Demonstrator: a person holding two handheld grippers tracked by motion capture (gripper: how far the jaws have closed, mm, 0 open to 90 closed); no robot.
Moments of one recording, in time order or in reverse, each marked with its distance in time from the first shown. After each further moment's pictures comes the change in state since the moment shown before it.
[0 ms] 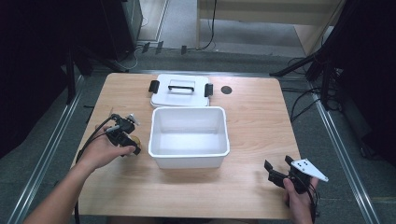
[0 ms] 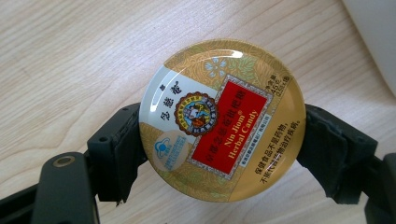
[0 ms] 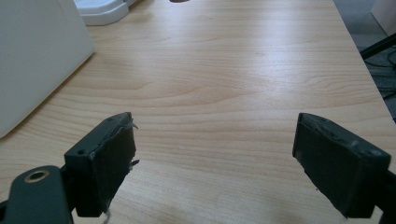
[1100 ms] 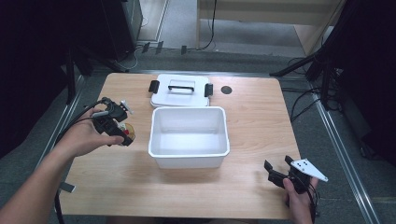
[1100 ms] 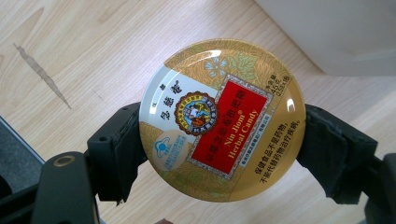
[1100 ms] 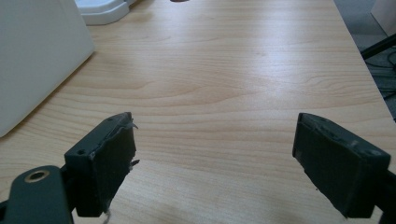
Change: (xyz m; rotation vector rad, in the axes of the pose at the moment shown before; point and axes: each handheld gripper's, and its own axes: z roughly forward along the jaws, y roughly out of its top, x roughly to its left) left arm -0.001 0.004 -0.082 -0.043 0.020 0.196; right arm 0.000 0.000 0.000 0.001 0.000 -0.006
